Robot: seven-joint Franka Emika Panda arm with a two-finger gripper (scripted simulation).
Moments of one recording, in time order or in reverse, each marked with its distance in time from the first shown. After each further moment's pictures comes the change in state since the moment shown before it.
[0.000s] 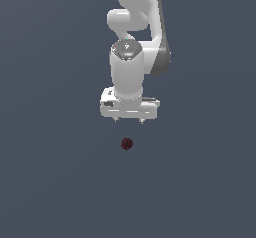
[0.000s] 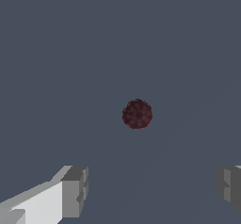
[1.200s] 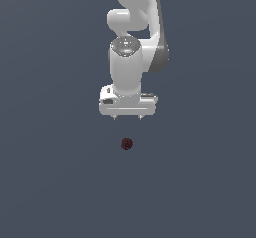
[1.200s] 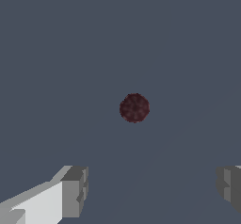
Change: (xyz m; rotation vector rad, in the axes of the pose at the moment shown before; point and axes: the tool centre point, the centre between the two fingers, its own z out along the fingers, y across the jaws) arm -0.012 0.006 -0.002 -0.010 -0.002 -0.074
